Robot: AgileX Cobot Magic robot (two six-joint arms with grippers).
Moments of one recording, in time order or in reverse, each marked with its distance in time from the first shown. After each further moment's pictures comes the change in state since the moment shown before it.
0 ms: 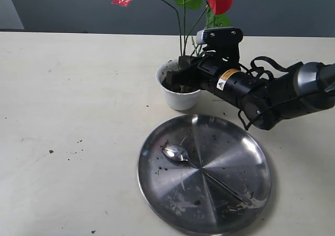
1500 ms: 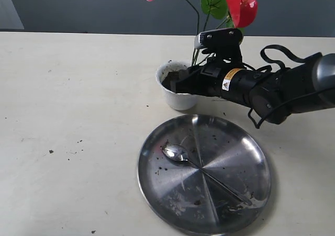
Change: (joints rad) left arm 0.000 0.000 0.000 0.000 0.000 0.000; right arm -0.002 -0.112 0.007 -0.057 0.271 -0.004
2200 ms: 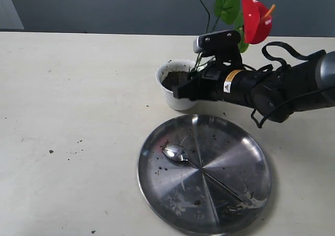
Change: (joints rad) left arm 0.000 0.000 0.000 0.000 0.000 0.000; right arm -0.002 -0.012 0.000 -0.036 0.105 0.000
